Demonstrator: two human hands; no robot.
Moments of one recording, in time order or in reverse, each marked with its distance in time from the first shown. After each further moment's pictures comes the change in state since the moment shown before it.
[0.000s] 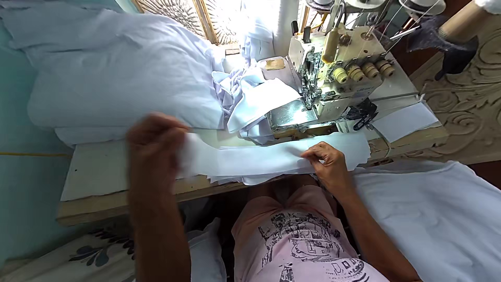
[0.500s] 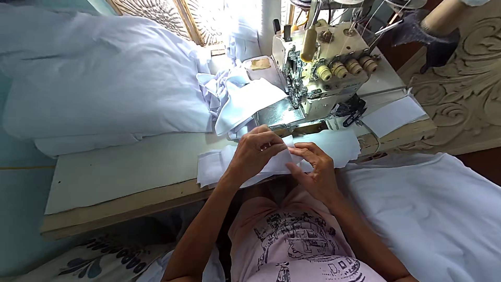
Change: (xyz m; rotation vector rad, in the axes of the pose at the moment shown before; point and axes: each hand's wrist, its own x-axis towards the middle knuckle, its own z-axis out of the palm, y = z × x) left_hand 0.013 -0.040 0.141 0.186 -0.337 0.014; right_hand -0.009 -0.013 0.007 0.026 0.103 -0.184
